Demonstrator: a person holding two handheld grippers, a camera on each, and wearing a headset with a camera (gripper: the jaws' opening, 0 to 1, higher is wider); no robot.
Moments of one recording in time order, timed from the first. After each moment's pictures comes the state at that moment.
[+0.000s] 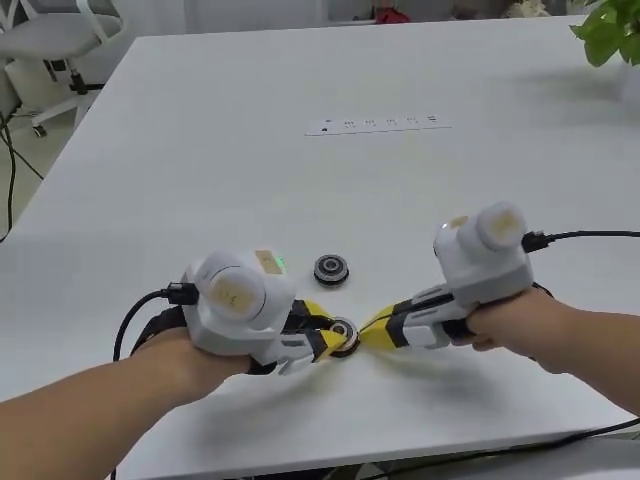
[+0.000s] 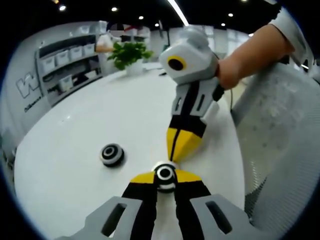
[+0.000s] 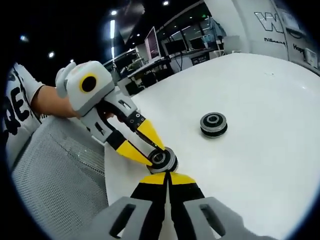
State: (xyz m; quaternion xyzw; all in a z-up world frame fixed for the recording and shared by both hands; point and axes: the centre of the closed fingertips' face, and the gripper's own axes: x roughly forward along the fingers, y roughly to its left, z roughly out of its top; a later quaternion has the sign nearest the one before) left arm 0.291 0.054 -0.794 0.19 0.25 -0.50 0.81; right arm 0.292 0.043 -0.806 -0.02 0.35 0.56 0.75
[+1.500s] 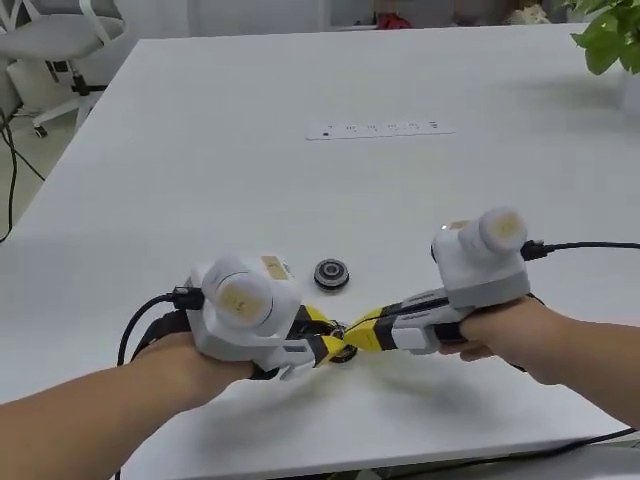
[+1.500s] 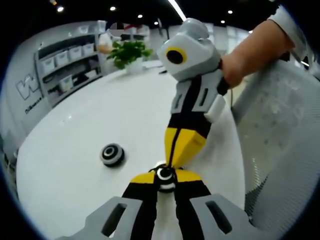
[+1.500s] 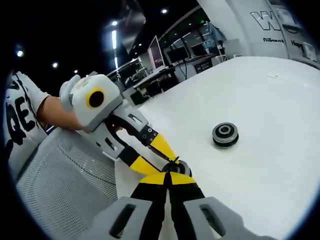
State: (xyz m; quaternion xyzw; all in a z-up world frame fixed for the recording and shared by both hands) left arm 0.290 0.054 -0.795 0.20 0.25 -0.50 0.81; right arm 0.282 0.058 -0.785 0.03 0.33 0.58 0.75
